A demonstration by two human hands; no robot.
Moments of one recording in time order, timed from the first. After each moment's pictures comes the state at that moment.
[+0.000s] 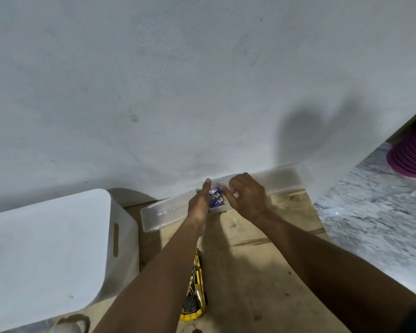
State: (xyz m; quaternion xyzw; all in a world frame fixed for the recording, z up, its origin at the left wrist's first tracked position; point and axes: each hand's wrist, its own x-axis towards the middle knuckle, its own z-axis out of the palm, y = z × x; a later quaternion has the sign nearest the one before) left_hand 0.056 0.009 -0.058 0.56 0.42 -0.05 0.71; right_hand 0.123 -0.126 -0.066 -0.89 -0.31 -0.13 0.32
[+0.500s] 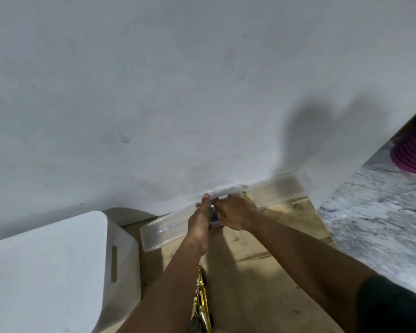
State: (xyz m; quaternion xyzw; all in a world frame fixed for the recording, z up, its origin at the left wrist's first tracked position) left_hand 0.056 0.009 -0.063 0.52 0.41 -0.06 0.75; right_hand 0.145 -0.099 -0.075 -0.88 -0.43 0.16 0.10
